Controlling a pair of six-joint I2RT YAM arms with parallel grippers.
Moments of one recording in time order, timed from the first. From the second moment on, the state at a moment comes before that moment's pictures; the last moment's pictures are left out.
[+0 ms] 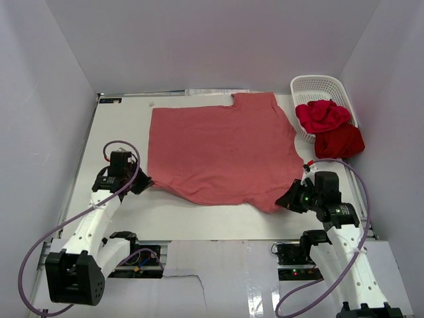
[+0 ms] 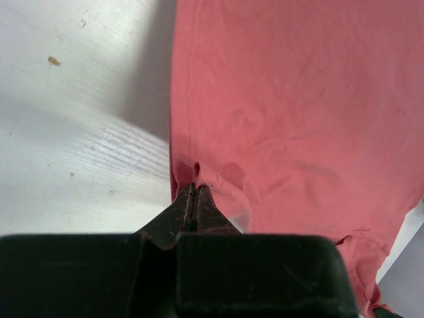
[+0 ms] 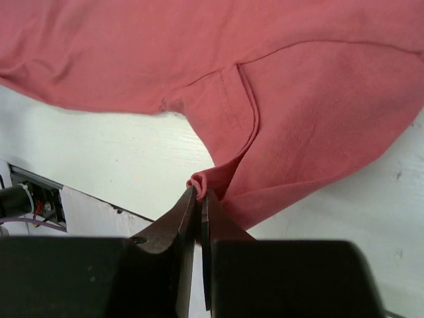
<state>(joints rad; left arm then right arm) -0.08 0.98 0.65 -0.59 0.08 -0.80 0.10 0.57 0.49 -0.76 -0.46 0.41</state>
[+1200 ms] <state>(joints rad) -0.08 1.19 0.71 -0.63 -0.14 -0.99 0.11 0.95 0.76 -0.63 -0.19 0.35</state>
